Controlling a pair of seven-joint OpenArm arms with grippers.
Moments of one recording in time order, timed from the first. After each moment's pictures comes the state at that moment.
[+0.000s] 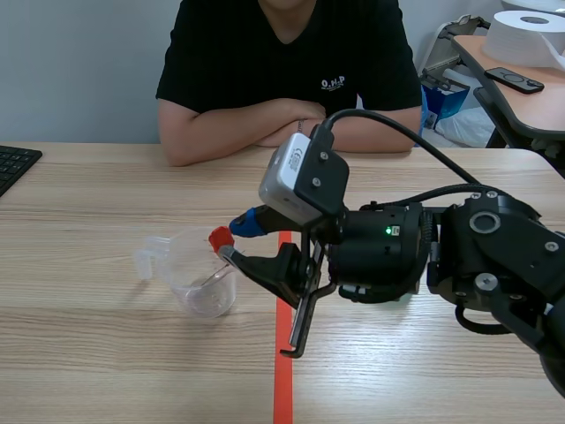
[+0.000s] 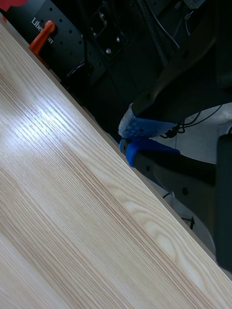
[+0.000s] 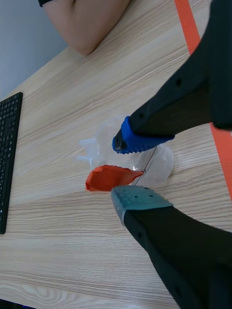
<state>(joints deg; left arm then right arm) 73.6 -29.4 -16.3 95.7 12.0 -15.0 -35.2 1.9 24.4 -30.9 91.4 -3.8 40.6 13.2</state>
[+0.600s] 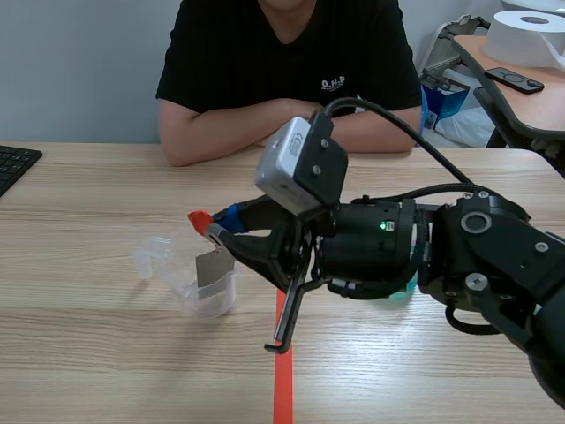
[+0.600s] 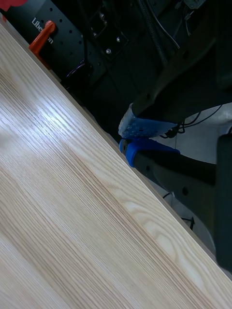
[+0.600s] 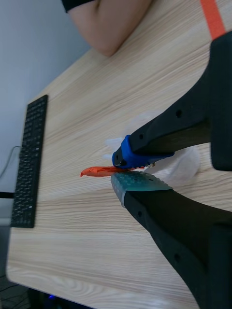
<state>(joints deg) 73.6 -29.4 -16.3 95.7 12.0 -15.0 -35.3 2.0 23.0 -30.9 91.4 -4.0 40.6 18.8</state>
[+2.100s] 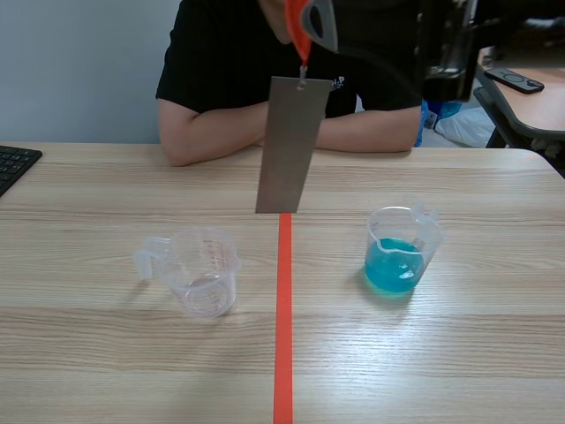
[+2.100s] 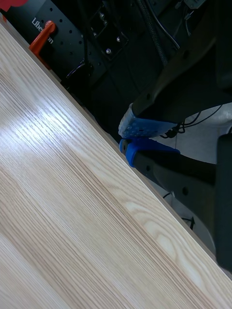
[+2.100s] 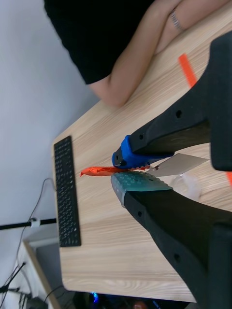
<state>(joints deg) 73.6 -29.4 -16.3 95.7 12.0 -15.0 -35.3 7.3 34.9 -5.0 115.0 54.3 45.3 -31.7</state>
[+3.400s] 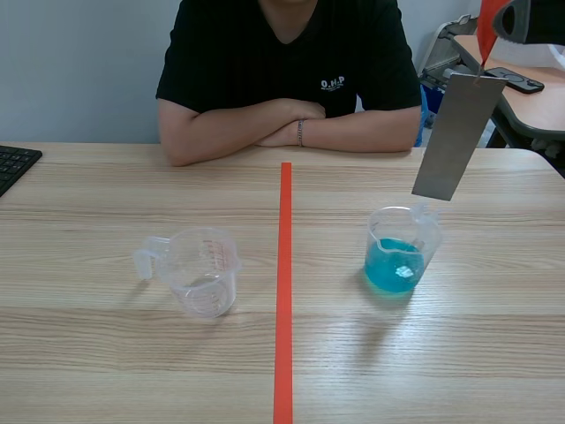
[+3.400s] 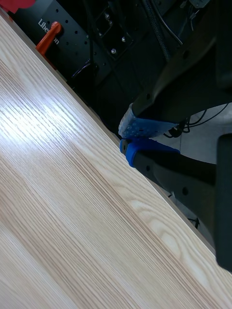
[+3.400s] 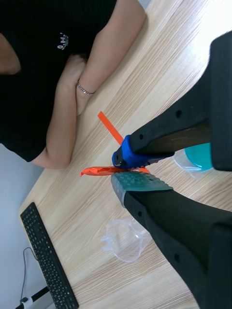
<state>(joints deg) 73.2 -29.7 -16.3 95.7 11.5 -15.0 -36.3 2.4 44.8 13.7 101.3 71.6 44.6 -42.6</state>
